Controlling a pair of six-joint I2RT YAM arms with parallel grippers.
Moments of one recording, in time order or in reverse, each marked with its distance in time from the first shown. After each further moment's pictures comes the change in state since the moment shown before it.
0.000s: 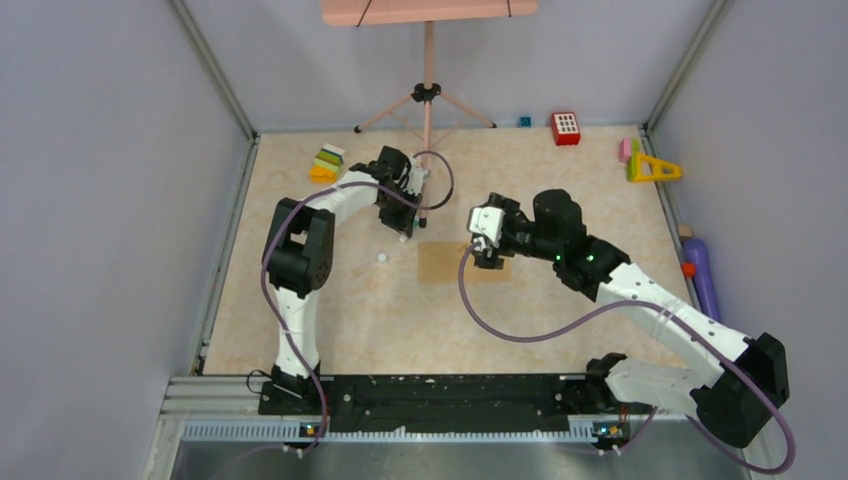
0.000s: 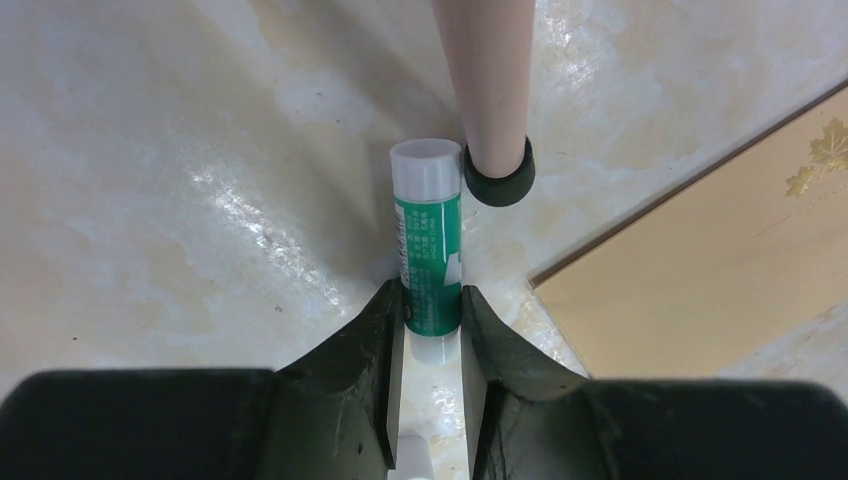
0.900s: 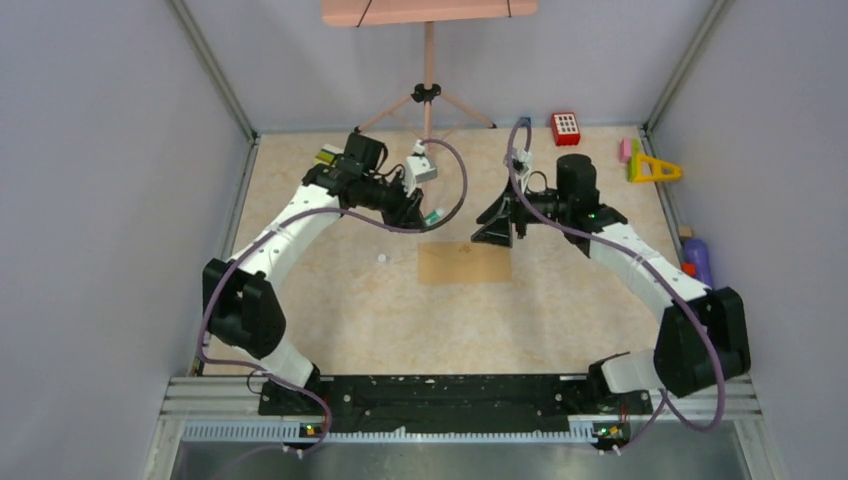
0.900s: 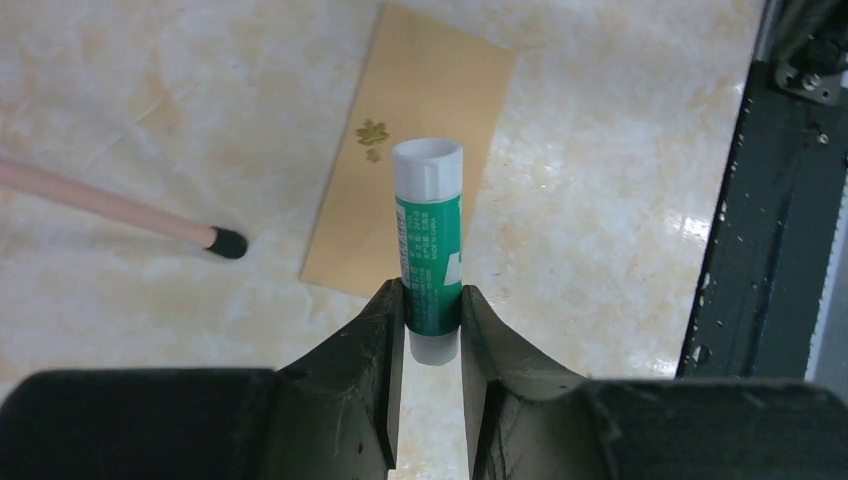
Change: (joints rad) left arm -0.005 -0.486 -0.131 -0.068 0.504 0.408; right arm -0.340 0.222 0.081 0.116 -0.647 0.769
